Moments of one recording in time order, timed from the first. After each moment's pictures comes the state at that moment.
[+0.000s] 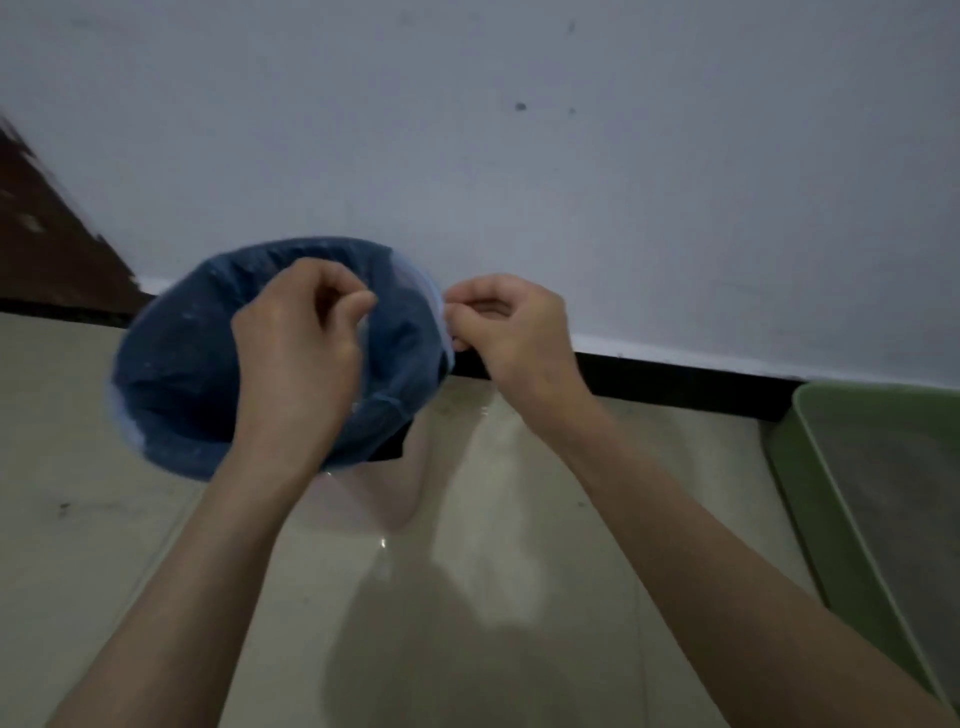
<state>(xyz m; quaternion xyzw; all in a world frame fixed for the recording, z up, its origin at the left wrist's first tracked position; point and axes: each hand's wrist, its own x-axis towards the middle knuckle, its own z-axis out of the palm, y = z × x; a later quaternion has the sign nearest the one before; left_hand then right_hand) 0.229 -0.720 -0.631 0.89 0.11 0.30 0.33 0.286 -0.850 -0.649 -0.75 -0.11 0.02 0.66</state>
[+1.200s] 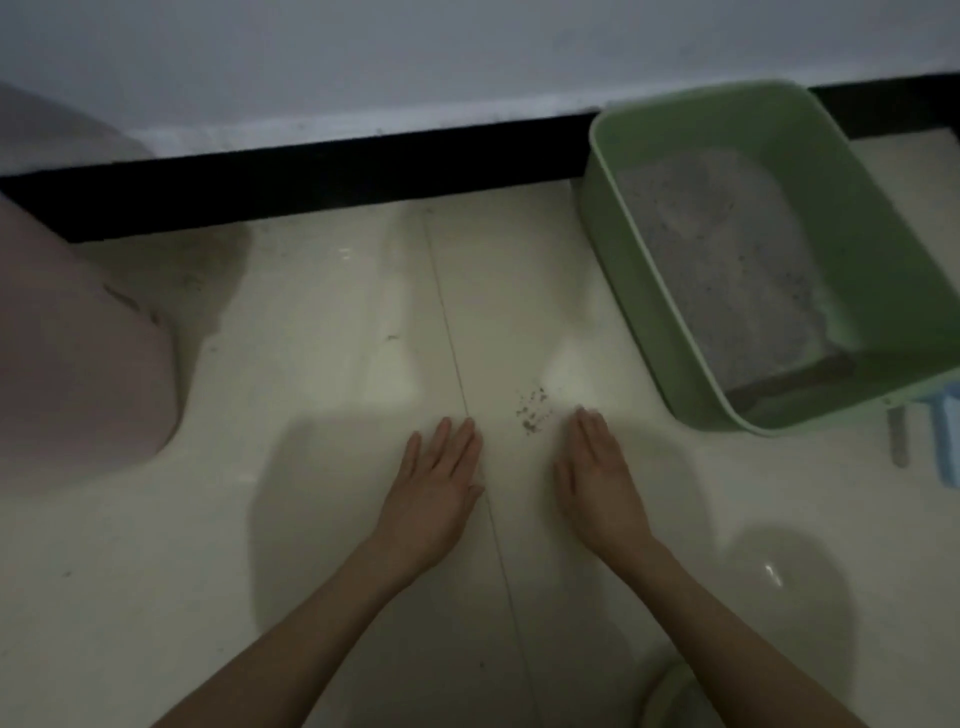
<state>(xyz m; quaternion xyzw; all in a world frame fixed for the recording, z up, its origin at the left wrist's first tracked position) 0.156 -0.909 -0.934 0.94 -0.31 -0.12 0.05 0.114 -1.104 -0.933 -0.98 0.10 0.09 0.15</state>
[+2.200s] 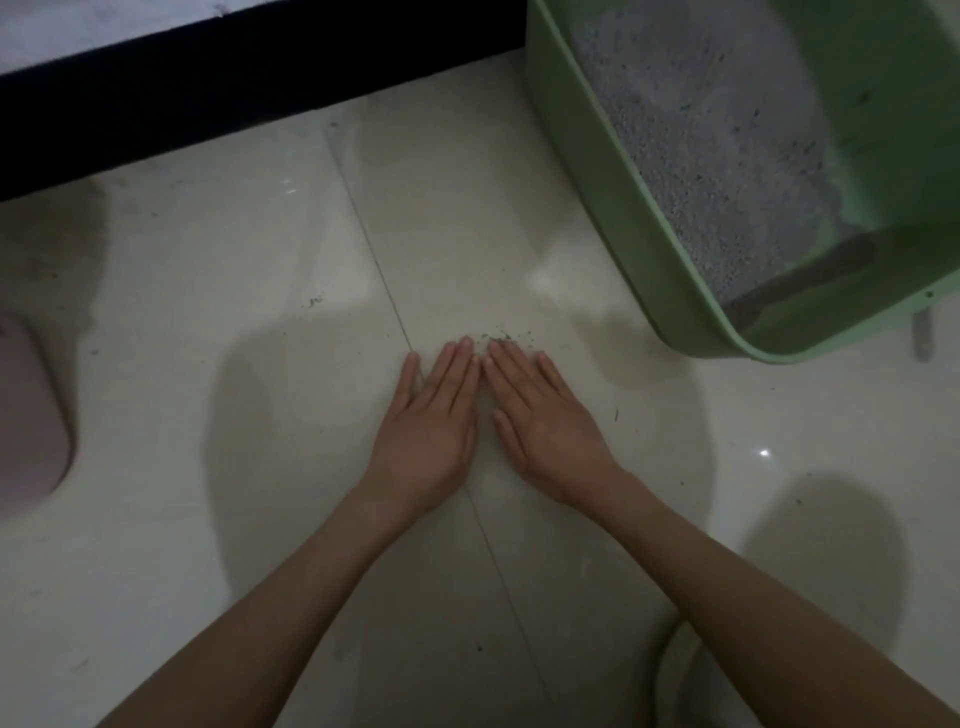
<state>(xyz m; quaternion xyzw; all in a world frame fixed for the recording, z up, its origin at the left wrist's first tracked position) 0.186 -0.952 -0.959 0.92 -0.38 -0.09 0.07 0.136 -1.099 -0.959 -0.99 -0.06 0.04 0.13</state>
